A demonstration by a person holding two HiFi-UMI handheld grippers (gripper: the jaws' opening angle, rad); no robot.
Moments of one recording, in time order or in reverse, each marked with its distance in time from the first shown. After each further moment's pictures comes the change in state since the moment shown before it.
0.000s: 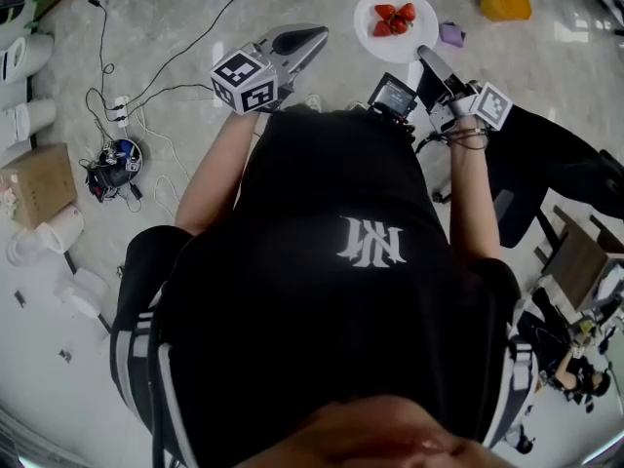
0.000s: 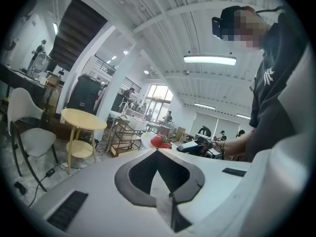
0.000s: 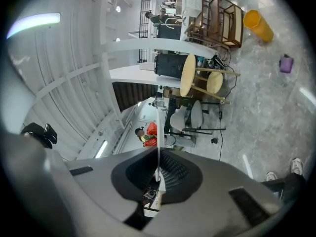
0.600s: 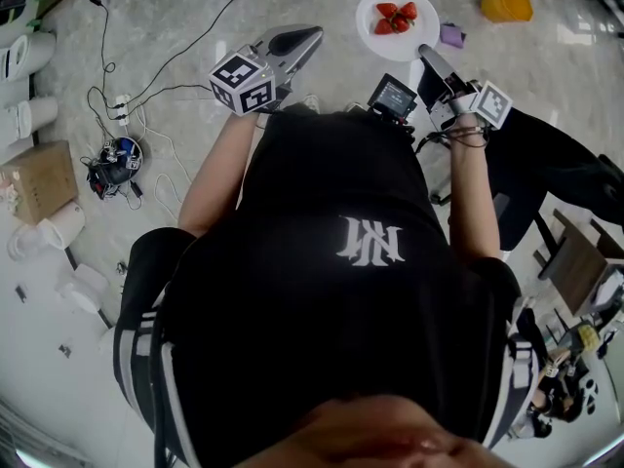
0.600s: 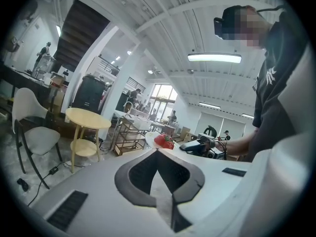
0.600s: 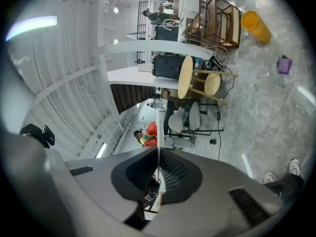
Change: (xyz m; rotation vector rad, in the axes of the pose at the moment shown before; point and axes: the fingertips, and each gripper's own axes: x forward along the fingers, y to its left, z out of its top) left arm 0.016 0.007 -0.005 -0.014 0.006 0.055; right arm -0.009 -0.011 0.023 0.028 -0.008 -0.011
